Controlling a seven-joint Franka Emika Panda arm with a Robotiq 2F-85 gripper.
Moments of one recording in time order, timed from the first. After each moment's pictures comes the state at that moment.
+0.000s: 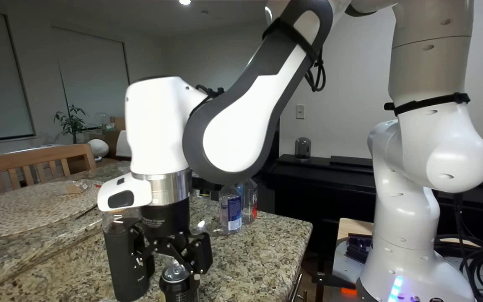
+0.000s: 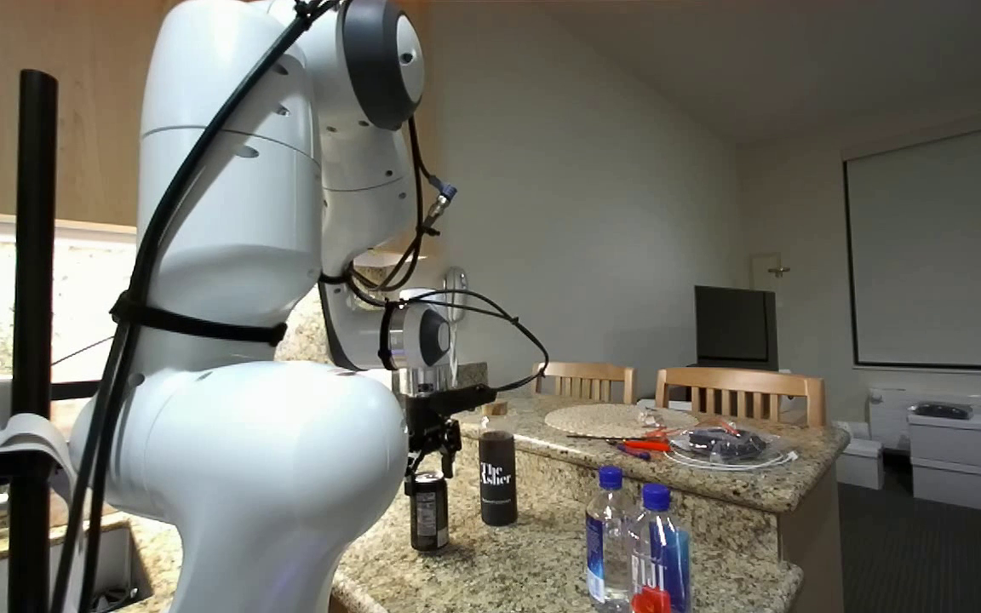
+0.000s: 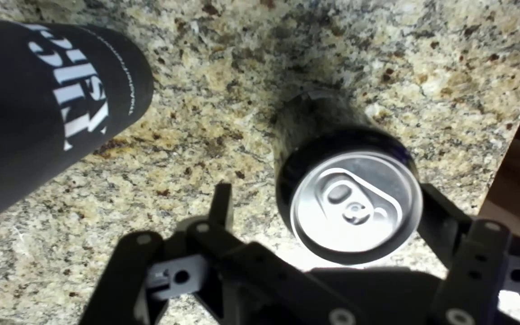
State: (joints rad) arm 0.34 0.02 0.32 -2.45 -0.03 2.51 -1.02
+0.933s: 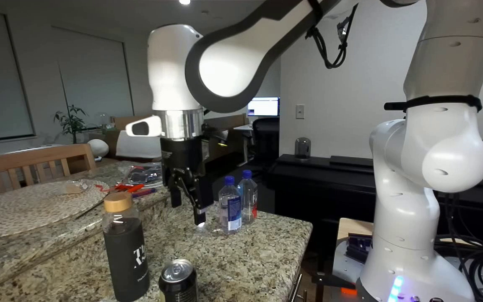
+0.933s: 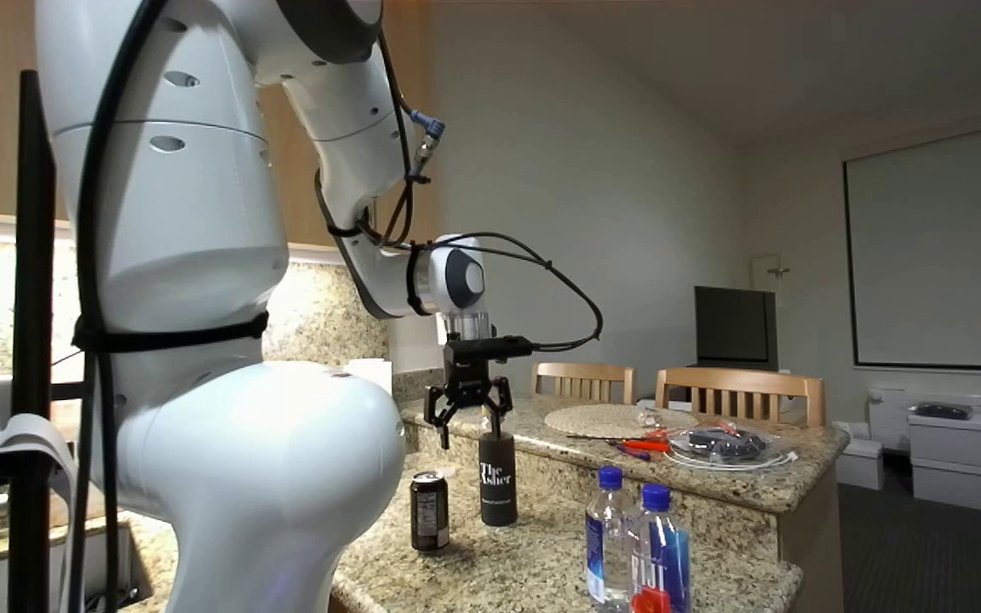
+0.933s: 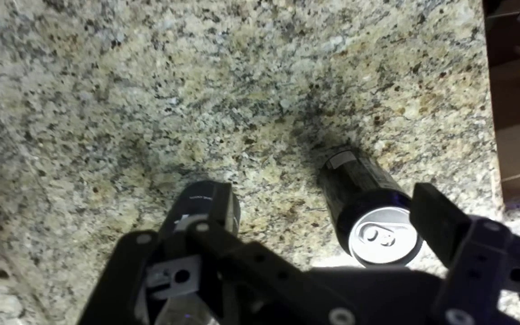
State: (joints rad) arm 0.30 -0.20 0.20 -2.44 -0.01 2.28 -0.70
